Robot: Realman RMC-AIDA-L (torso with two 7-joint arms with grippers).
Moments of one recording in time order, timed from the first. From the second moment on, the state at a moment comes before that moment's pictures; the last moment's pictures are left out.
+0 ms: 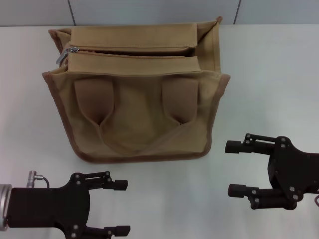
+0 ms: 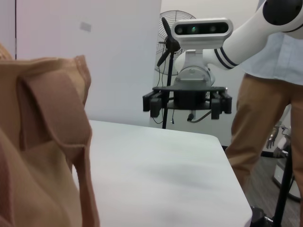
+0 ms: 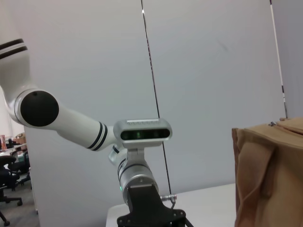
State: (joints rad) left arm -0.29 -2.06 0.92 0.64 1.94 1.84 -0.97; right arm 0.43 2.08 -0.52 -0.51 -2.10 -2.00 0.96
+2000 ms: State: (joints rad) left arm -0.40 -2.07 0.02 0.19 1.94 1.60 -0.62; right arm 0.42 2.09 -0.51 -0.14 -2.08 -1.82 0.64
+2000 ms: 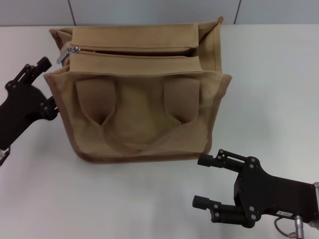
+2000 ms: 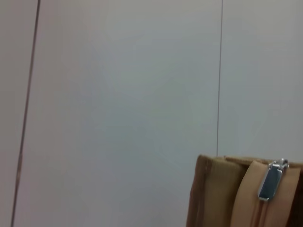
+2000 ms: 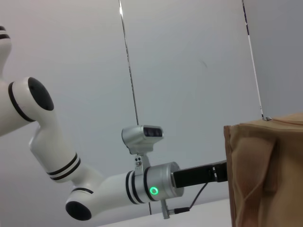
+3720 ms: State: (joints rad) left arm -0.38 -2.07 -0.11 0.13 1.93 1.67 -0.62; right arm 0.42 2.09 -0.51 -0.13 -2.05 -1.78 0.64
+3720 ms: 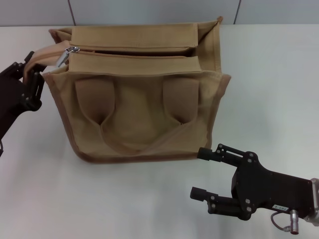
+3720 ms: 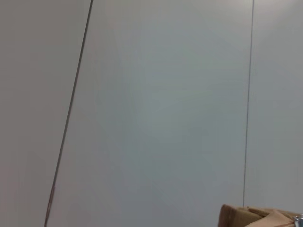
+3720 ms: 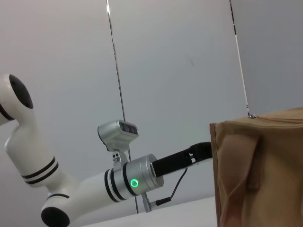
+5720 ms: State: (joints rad) left arm -0.52 -2.07 -0.10 0.10 1.98 1.84 -1.15; right arm 0.81 2.09 -0.48 -0.11 -1.76 -1.69 1.51
